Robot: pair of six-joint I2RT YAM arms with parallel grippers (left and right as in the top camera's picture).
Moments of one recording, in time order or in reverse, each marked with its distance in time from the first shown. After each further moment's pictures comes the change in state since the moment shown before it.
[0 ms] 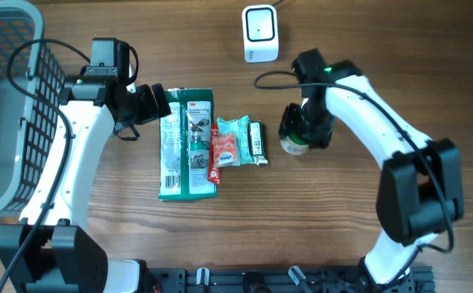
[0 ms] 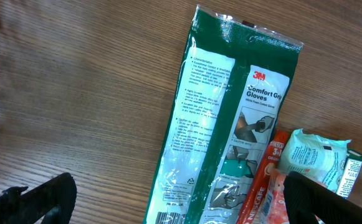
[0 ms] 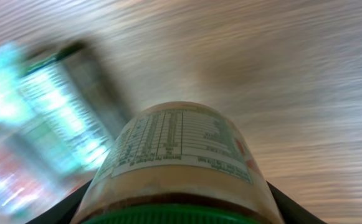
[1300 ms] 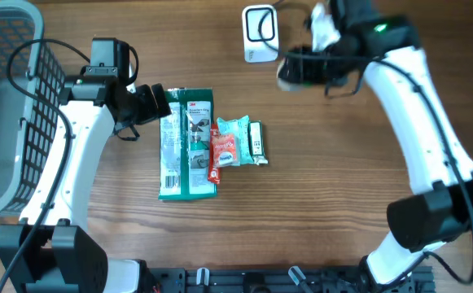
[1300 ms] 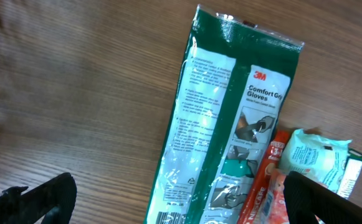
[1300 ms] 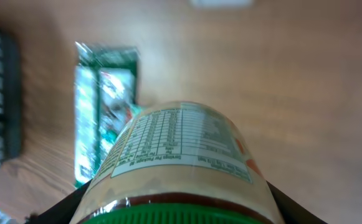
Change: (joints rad) left arm 0.000 0.000 0.000 -0.001 0.000 0.000; right arm -0.074 -0.039 0.516 -0.110 -0.058 -0.409
